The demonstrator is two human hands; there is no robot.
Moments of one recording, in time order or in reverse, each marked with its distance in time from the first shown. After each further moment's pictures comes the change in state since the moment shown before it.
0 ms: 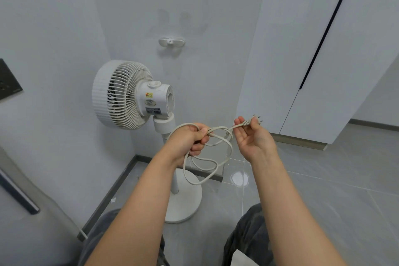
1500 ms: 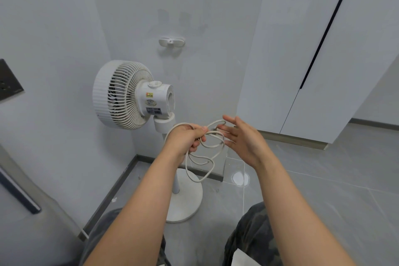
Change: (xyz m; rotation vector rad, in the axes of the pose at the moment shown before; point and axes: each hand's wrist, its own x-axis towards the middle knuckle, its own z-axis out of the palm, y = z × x) left_hand 0.013 -0.006 -0.002 0.109 0.221 -0.005; right_hand 0.021 0.009 -0.019 -0.676 -0.368 -0.004
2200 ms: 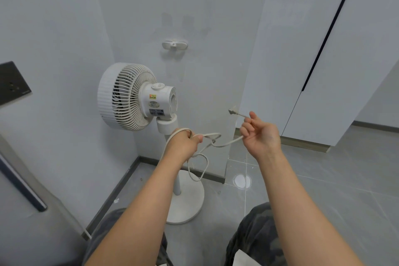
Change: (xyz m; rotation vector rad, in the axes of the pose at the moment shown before) left_hand -0.002 -0.010 -0.008 0.563 0.226 0.052; right_hand -0.004 -0.023 0.000 0.740 0.178 -0.062
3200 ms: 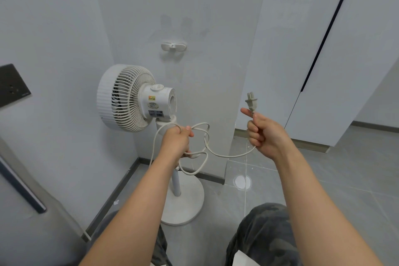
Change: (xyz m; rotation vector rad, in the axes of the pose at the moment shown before) left_hand 0.007 -0.007 -0.004 -0.430 0.025 -0.095; right_hand 0.000 -0.028 -0.012 -0.654 -0.171 0.028
